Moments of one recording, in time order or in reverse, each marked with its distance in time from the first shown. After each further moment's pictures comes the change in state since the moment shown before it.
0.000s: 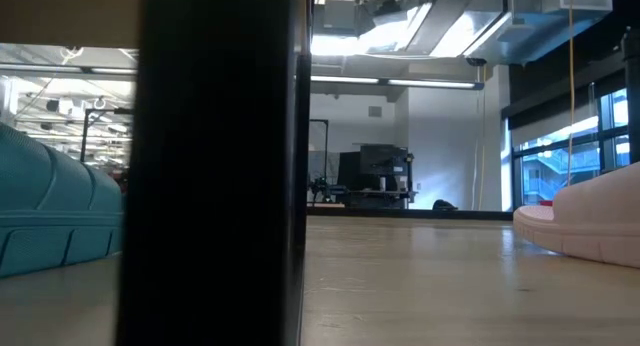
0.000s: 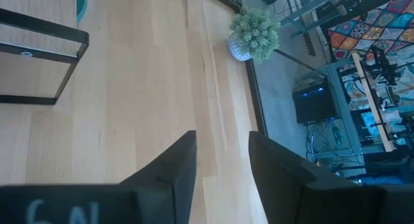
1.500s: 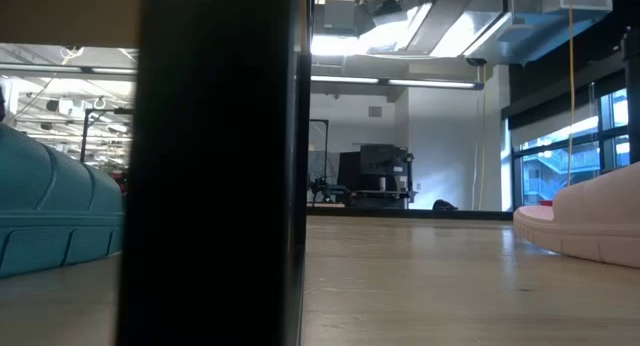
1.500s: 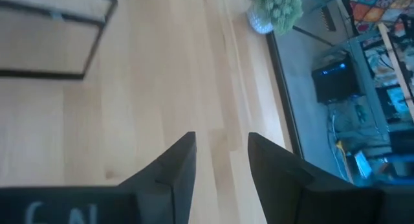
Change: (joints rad) left arm 0.417 -0.541 -0.175 0.568 0.114 0.645; right arm 0.041 -0.002 -0.073 -0.051 -0.078 0.193
